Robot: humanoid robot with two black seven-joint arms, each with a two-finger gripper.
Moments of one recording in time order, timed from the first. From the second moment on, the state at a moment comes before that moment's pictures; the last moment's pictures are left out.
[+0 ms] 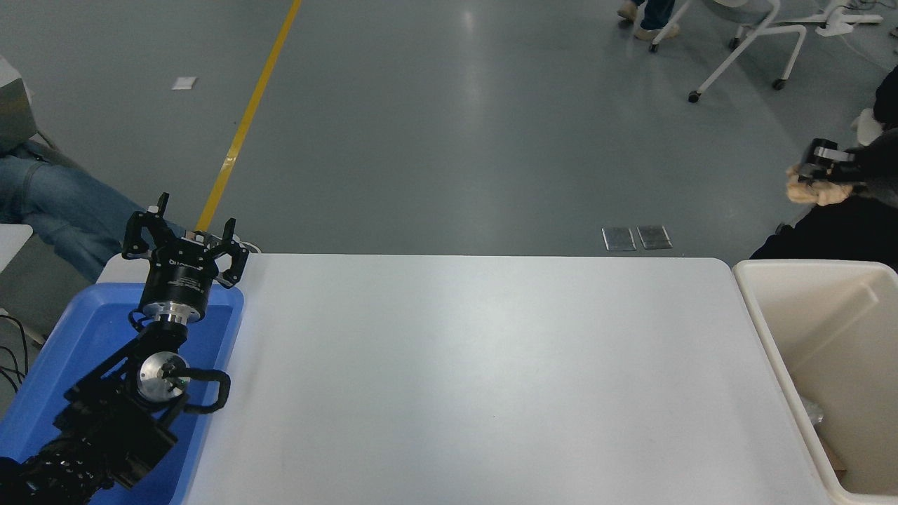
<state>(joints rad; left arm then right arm) -0.61 0.21 -0.90 -0.41 -0.07 -0.57 -0.54 1.77 -0.68 -1.27 0.97 -0.05 0.14 -0.04</state>
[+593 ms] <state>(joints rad) -0.61 0.21 -0.90 -0.40 -0.07 -0.57 -0.54 1.08 -0.65 -0.89 0.42 0.19 0.08 -0.05</state>
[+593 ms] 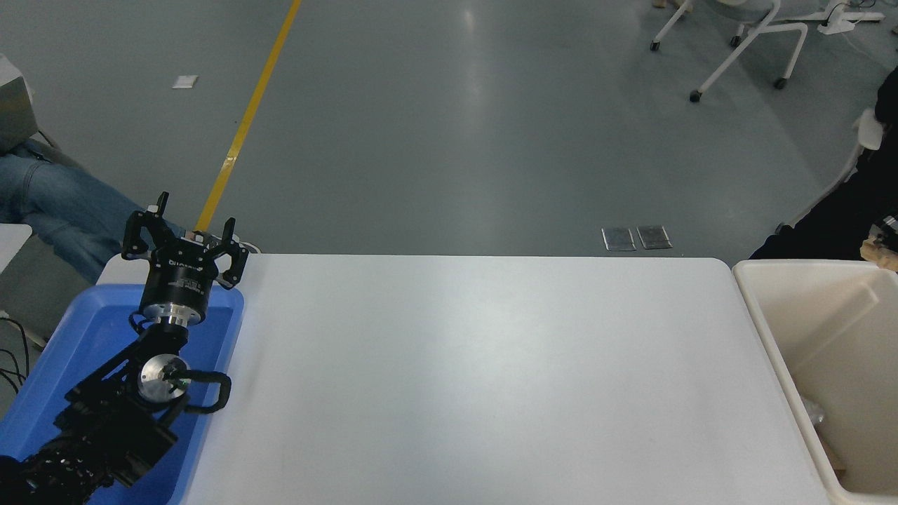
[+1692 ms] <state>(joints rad) -0.61 0.21 -0.90 -0.40 -0.07 -0.57 -0.54 0.87 -0.56 -0.74 0.36 0.25 -0.02 -0.05</state>
